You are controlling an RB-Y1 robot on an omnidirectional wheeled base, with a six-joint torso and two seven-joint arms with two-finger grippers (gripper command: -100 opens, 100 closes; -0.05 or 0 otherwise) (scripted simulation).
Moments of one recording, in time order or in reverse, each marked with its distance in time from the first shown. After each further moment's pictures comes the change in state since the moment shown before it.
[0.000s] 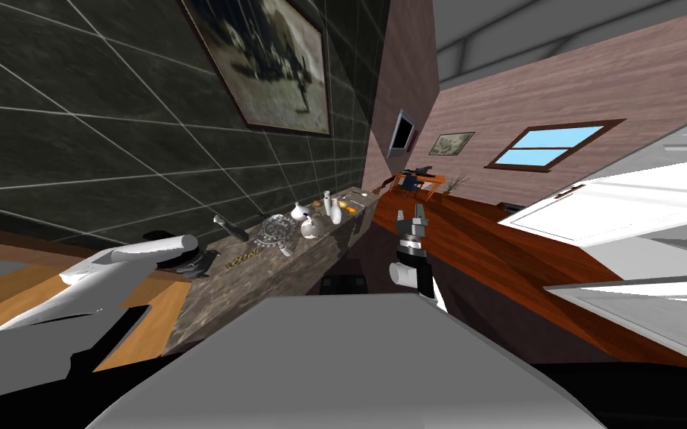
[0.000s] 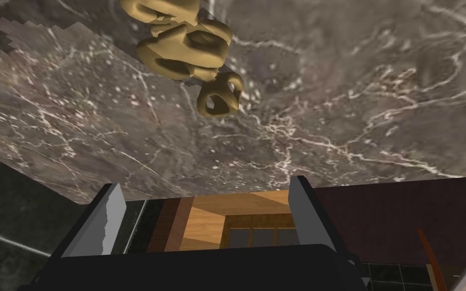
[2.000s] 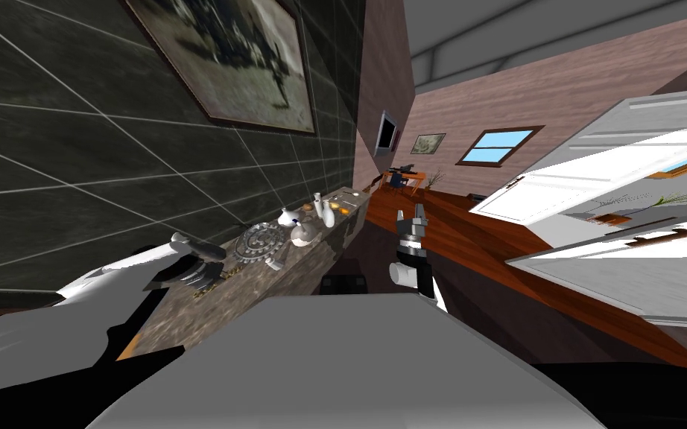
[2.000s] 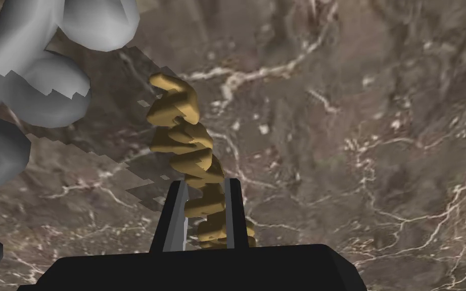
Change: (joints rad) left arm -0.125 -0.035 0.014 0.336 0.168 0.176 -0.037; right arm 0.000 0.000 0.000 0.000 0.000 0.000 0.000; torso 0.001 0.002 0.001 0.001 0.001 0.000
